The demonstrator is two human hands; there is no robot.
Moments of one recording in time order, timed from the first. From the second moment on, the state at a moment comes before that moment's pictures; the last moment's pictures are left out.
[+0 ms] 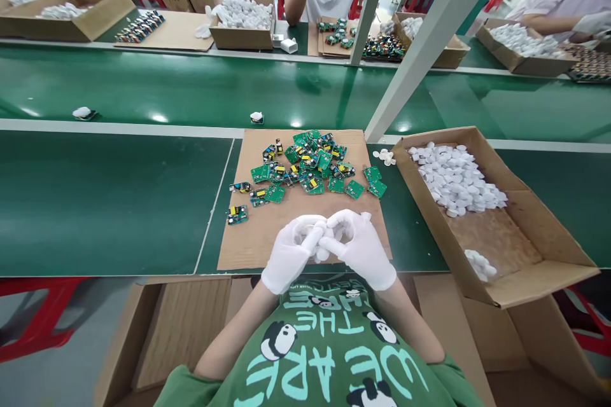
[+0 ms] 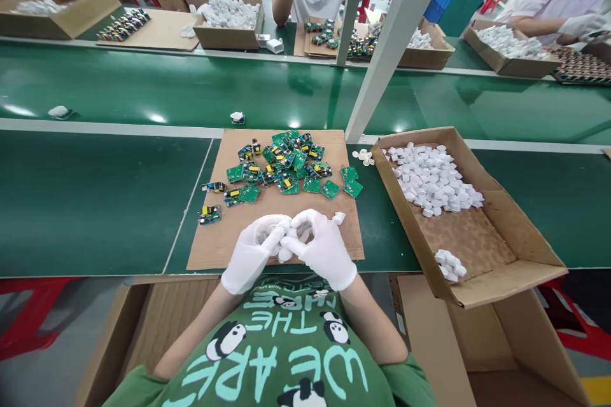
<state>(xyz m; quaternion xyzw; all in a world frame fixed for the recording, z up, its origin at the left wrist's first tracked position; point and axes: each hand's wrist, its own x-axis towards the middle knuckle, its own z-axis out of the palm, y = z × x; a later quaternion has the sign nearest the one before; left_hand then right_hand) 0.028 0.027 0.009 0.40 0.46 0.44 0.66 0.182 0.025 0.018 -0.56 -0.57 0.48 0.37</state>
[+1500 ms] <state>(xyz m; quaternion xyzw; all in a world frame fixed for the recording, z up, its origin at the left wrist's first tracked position) 0.037 0.026 0.020 0.39 0.42 0.38 0.73 0.183 0.004 0.015 -0.56 -0.56 0.36 0.50</state>
